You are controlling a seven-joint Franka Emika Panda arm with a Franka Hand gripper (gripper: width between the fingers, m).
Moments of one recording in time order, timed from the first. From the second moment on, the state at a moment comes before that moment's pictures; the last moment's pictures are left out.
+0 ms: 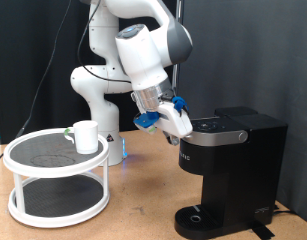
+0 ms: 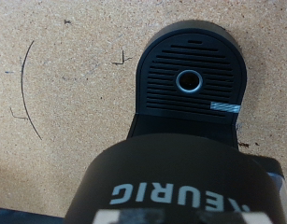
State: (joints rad) arm -0.07 -0.08 0.02 -2.32 0.53 2.29 1.92
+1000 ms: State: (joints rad) arm -0.11 -0.23 -0.05 -2.49 0.73 2.16 1.83
